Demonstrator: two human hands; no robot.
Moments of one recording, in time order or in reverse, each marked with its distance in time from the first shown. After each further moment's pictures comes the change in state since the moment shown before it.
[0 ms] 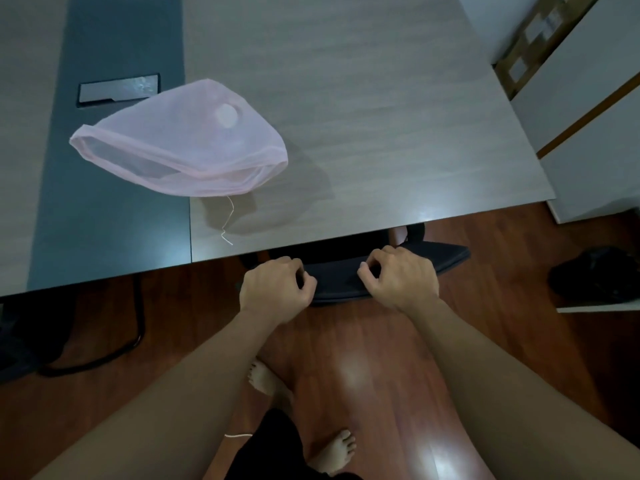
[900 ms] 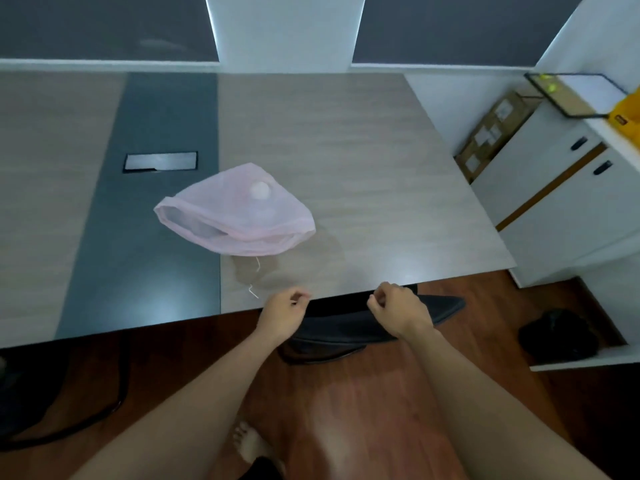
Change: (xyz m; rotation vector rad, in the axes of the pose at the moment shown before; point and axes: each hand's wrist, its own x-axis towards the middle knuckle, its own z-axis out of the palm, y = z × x) left_hand 0.018 -0.057 -0.072 -0.854 -0.232 -0.246; right_hand 0.016 -0.079 -0.084 0.151 -0.196 0.257
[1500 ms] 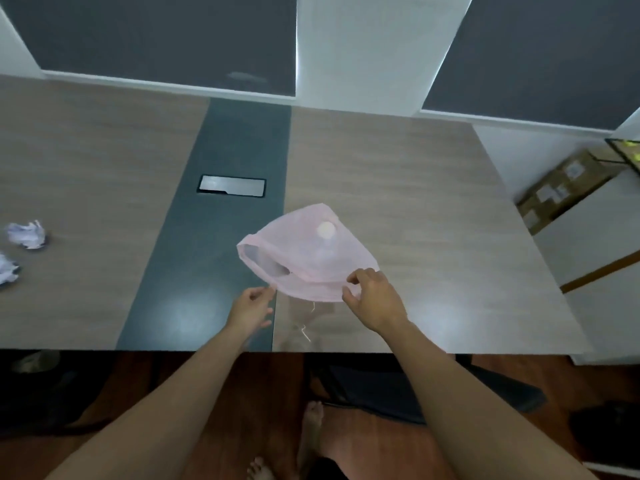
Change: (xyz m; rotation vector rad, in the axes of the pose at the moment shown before) left_hand 0.057 -0.065 -0.194 -0.583 0.311 -0.345; right_hand 0.096 -0.216 -0.007 -0.003 0.074 -0.371
